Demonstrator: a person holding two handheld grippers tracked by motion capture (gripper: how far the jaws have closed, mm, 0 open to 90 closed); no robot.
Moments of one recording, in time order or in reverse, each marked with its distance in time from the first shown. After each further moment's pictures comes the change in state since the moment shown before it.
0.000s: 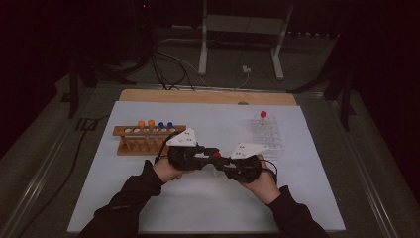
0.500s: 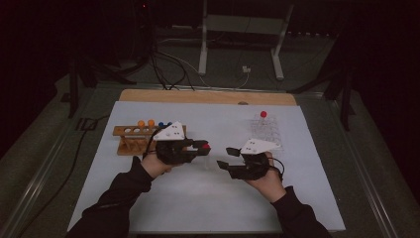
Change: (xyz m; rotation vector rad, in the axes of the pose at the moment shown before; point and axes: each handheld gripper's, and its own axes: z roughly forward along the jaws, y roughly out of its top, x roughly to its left) left arm 0.010 0.008 -0.039 -0.006 0.090 0.004; right arm -0.013 -0.003 -0.015 -0.081 -0.044 0.071
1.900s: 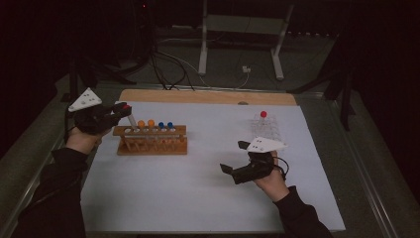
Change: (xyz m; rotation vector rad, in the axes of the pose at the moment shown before) left arm 0.098 -0.023 -0.156 -0.020 0.534 -0.130; right arm -0.005 0.000 -0.010 -0.054 -0.013 0.037
